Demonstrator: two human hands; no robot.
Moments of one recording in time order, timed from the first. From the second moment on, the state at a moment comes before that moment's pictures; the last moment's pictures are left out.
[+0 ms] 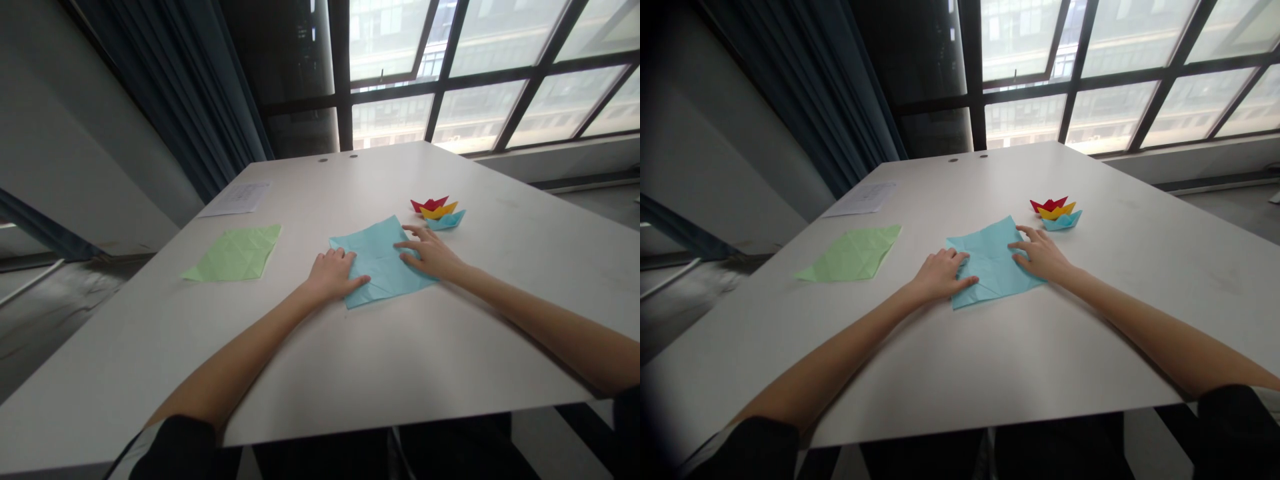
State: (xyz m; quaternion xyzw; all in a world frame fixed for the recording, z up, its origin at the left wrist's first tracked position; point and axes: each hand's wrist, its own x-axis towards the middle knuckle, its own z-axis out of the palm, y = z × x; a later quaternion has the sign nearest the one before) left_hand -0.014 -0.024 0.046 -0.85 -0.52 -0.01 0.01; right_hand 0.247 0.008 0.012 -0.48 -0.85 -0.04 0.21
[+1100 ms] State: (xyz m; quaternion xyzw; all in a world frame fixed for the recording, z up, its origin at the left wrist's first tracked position) left_hand -0.059 0.028 0.030 -0.82 -0.55 -0.10 -0.12; right_hand 0.252 0.021 0.012 -0.57 -0.79 0.09 0.20
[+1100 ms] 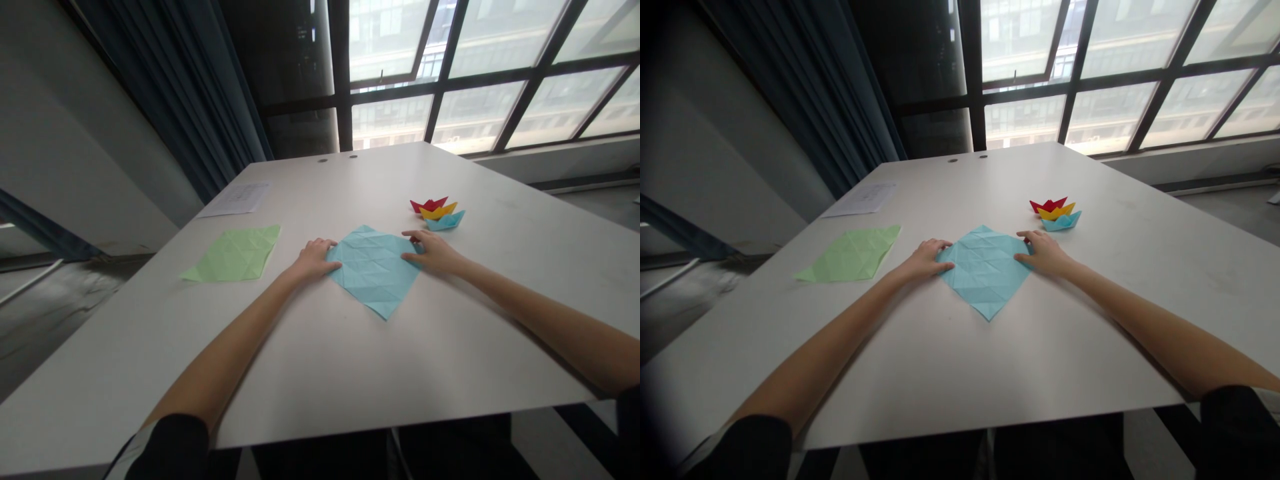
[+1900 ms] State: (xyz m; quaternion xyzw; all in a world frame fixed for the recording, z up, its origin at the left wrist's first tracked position) left_hand -0.081 0.052 0.006 -0.76 -0.51 -0.28 -0.29; right_hand 0.275 0.034 0.014 -0.54 -0.79 0.18 0.22
